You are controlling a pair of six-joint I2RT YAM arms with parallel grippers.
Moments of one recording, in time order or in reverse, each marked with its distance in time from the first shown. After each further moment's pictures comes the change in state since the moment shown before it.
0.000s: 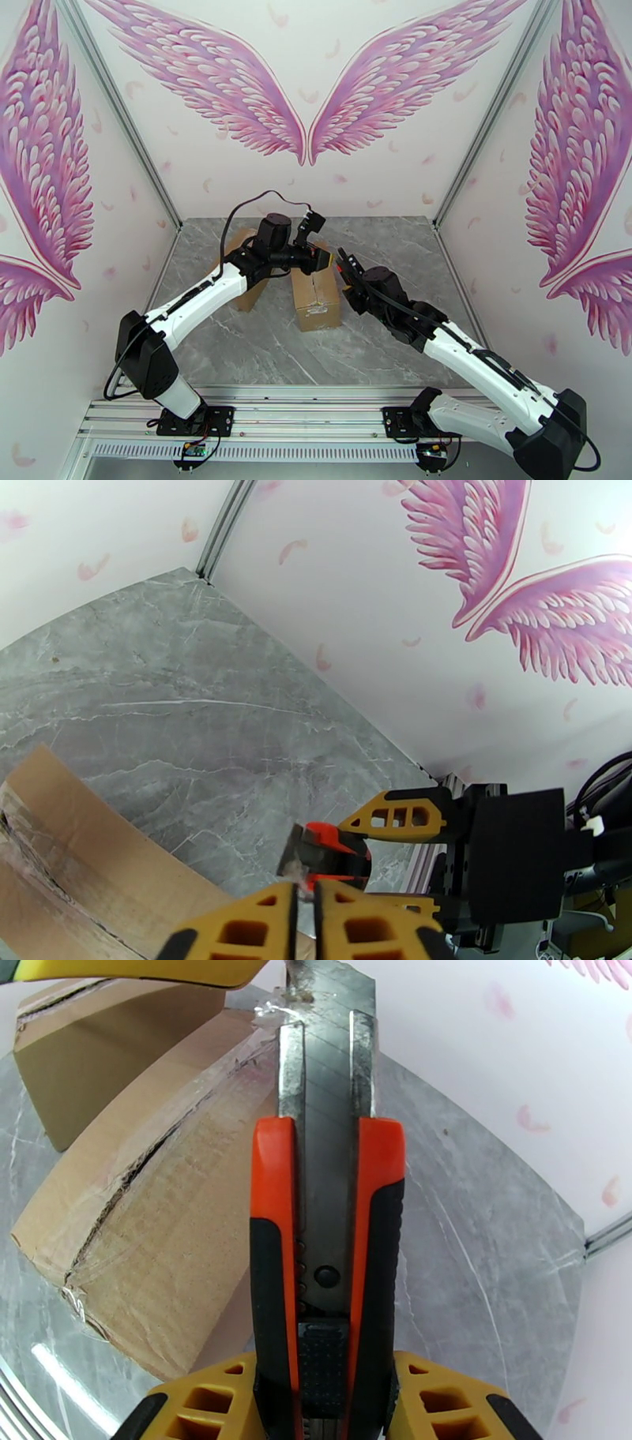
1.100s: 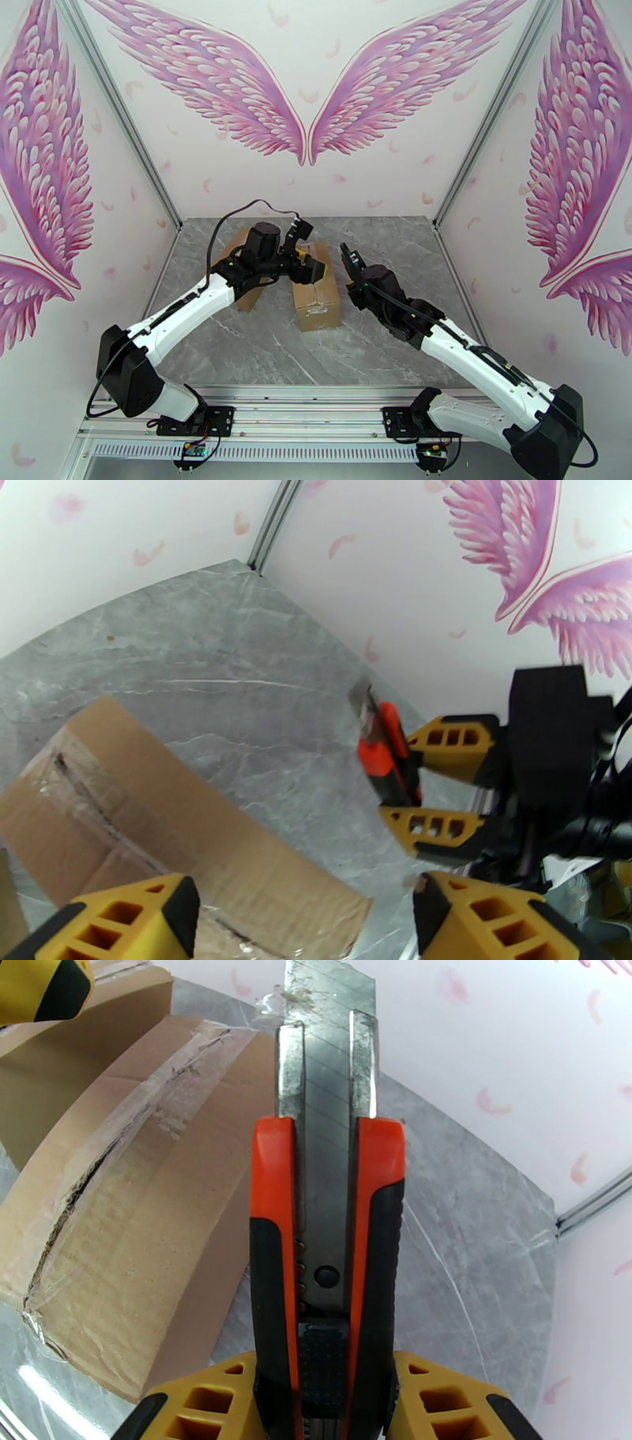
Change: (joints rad) left arm 0.008 -0.152 -0.159 -0.049 -0.162 0.080; right arm 0.000 0.024 0.018 0.005 0.107 0.025
